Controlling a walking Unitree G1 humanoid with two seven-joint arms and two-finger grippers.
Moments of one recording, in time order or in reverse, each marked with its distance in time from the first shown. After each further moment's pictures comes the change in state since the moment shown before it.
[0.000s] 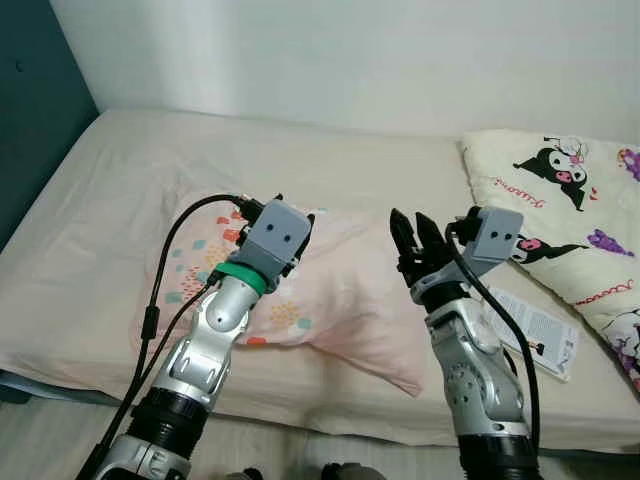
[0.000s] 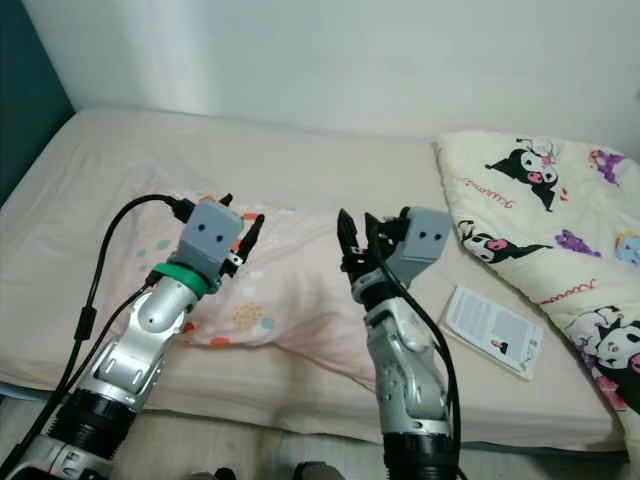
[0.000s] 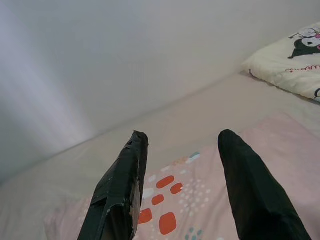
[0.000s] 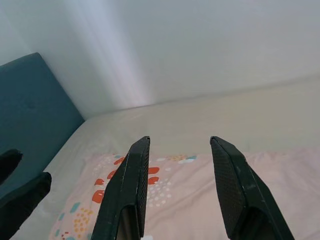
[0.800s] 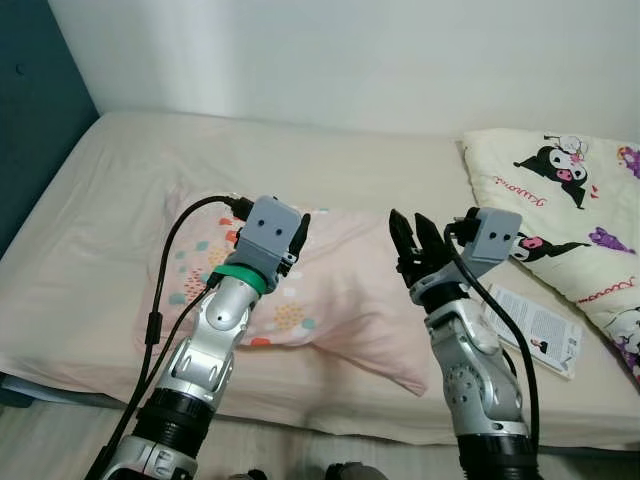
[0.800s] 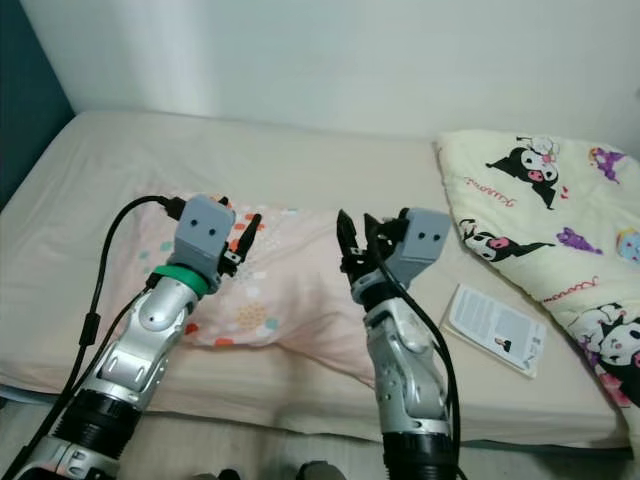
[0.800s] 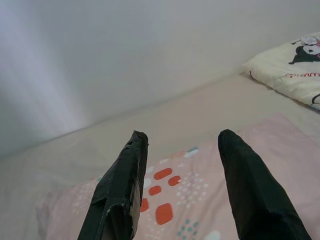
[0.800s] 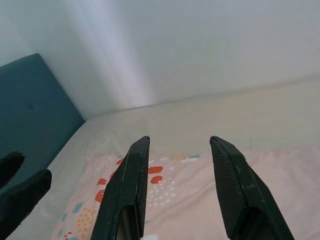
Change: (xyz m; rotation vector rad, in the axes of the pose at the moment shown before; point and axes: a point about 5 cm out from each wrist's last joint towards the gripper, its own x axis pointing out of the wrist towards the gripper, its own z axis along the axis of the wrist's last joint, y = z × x) left arm 0.002 -0.001 -0.003 -0.095 0.029 0.025; right arm 0.000 -0.001 -0.002 -0.001 0.002 0.003
